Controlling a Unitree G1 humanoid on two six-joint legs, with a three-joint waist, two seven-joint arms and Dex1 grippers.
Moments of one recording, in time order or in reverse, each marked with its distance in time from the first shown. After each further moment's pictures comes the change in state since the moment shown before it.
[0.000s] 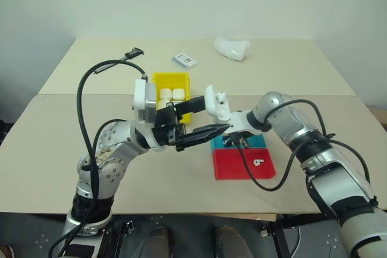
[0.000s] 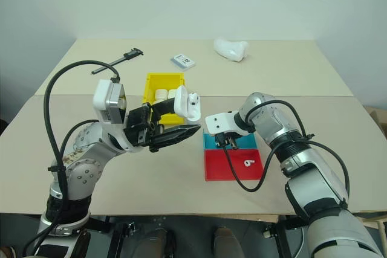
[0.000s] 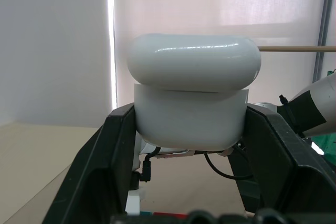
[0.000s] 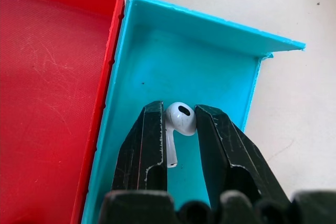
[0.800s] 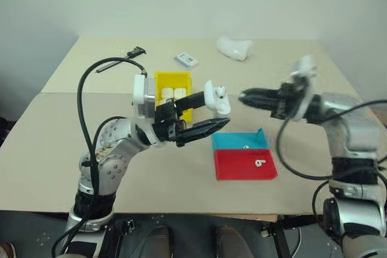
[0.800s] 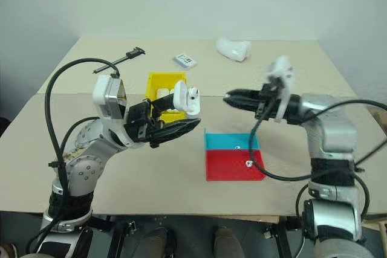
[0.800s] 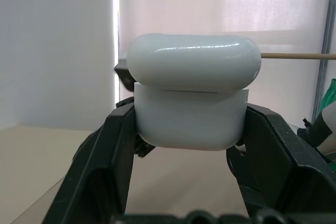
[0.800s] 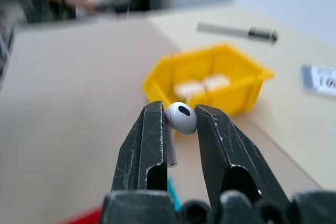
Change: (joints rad) left arm -0.035 -0.018 0.009 0.043 -0.014 0.000 -0.004; right arm 0.335 0.006 -0.809 -0.605 0.812 0.682 -0.259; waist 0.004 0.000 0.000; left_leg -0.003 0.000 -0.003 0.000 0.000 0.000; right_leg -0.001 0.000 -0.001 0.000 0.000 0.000
